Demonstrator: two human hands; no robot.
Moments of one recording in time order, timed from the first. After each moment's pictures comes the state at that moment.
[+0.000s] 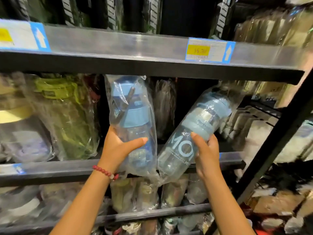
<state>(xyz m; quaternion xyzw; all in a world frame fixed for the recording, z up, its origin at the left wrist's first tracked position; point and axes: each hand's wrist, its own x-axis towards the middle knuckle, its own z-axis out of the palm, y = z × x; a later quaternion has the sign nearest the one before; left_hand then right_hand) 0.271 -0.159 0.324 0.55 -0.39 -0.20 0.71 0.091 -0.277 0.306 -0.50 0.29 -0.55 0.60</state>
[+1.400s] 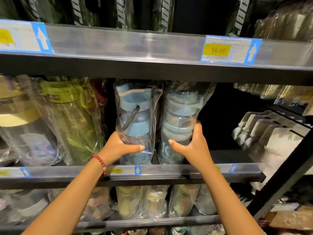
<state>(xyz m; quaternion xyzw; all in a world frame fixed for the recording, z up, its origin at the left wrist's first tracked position) 0.330 -0.184 0.308 0.65 -0.43 -0.26 0.58 0.136 -0.313 0.304 -0.79 0.25 -0.42 0.37</state>
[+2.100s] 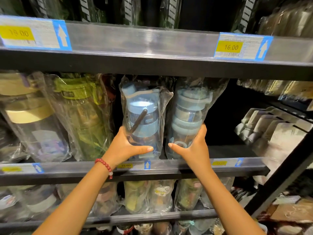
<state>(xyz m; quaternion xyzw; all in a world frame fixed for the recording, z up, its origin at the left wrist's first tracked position) 0.333 -0.164 0.304 0.64 -0.48 -0.22 0.56 0.152 -0.289 0.281 -0.77 0.34 -0.44 0.31</state>
